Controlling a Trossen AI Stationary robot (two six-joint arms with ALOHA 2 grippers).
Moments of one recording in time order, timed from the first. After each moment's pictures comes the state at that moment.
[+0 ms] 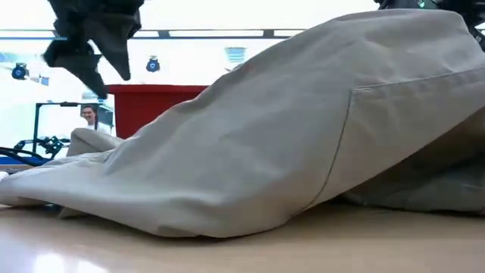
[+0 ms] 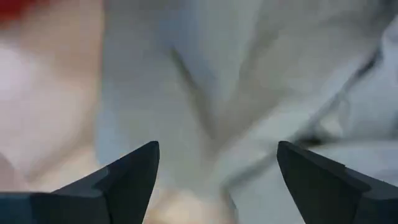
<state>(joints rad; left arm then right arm) -0.32 1.25 0.99 -0.92 -0.43 -1.12 0.29 1.46 0.59 -0.23 0.26 0.63</state>
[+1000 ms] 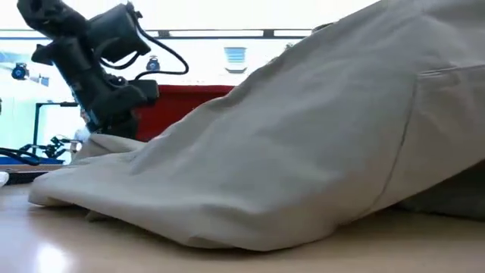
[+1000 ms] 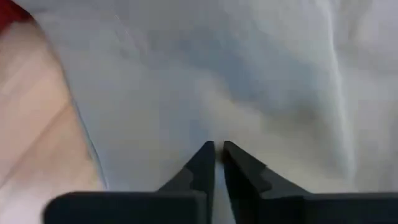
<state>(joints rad) -0.10 1.31 0.54 -0.26 -0.24 -0.63 0.44 1.34 0.51 -0.27 0.20 0.64</state>
